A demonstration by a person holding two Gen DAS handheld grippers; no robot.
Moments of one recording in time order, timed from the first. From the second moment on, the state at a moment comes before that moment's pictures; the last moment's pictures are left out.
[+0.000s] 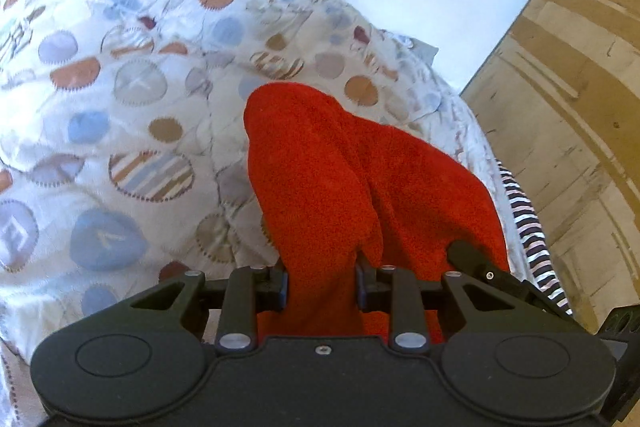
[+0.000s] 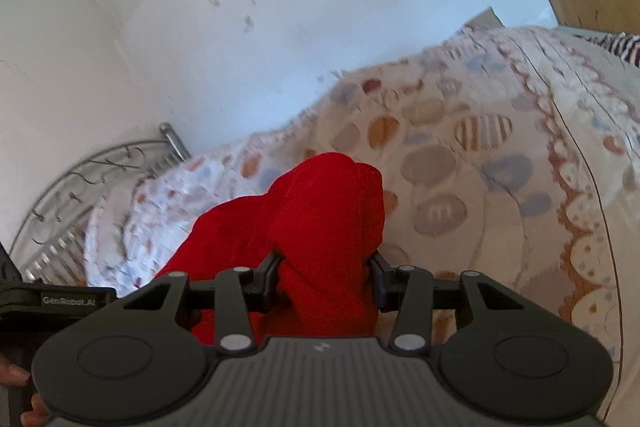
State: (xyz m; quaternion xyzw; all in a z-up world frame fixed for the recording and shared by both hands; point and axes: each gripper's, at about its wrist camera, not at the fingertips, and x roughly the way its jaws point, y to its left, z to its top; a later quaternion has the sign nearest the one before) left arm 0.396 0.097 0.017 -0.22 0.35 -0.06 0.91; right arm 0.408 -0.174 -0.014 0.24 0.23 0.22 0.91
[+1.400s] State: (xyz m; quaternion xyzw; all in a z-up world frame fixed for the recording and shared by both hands) left arm 0.254 0.084 0.088 -0.15 0.26 0.02 0.95; right arm 0.247 -0.192 0.071 0.14 0.12 0.12 0.98
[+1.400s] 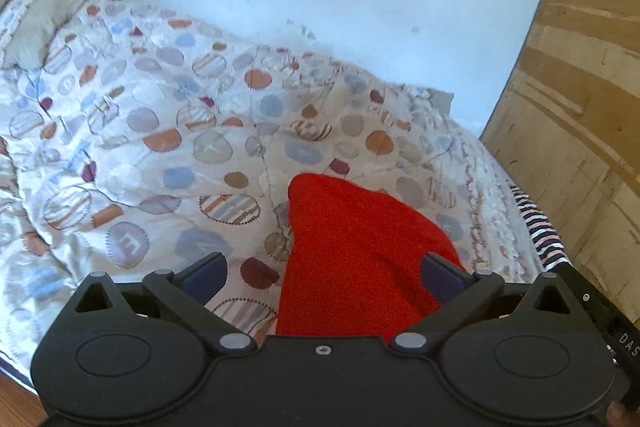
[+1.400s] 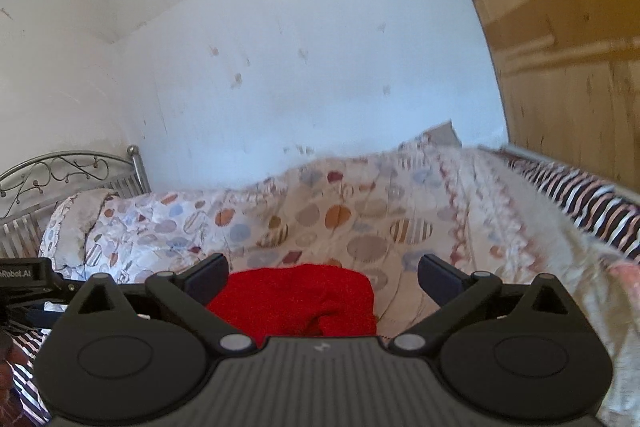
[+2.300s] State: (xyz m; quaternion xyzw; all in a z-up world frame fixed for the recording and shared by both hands) left arm 0.067 0.067 0.036 -0.07 0.16 0.04 0.98; right arm 0.059 -0.177 0.034 0.07 0.03 0.09 0.99
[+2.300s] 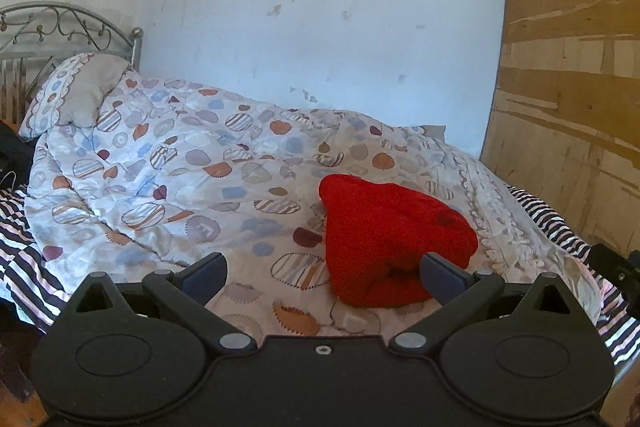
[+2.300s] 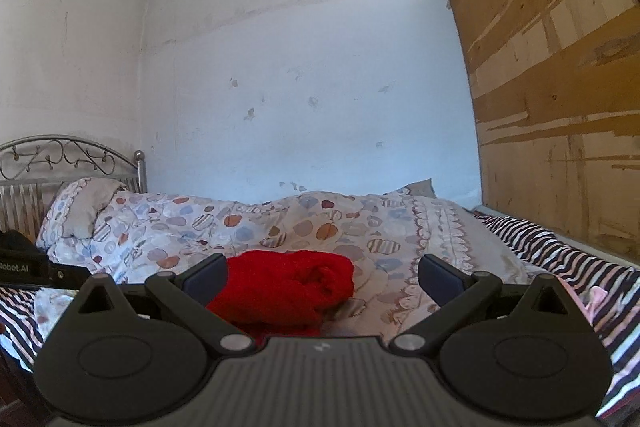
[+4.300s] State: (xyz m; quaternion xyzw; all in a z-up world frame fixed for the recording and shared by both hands) left arm 0.050 0.069 -0.016 -0.08 0.17 0.06 0.98; right arm 0.042 -0.178 -0.015 0.06 0.03 0.06 1.00
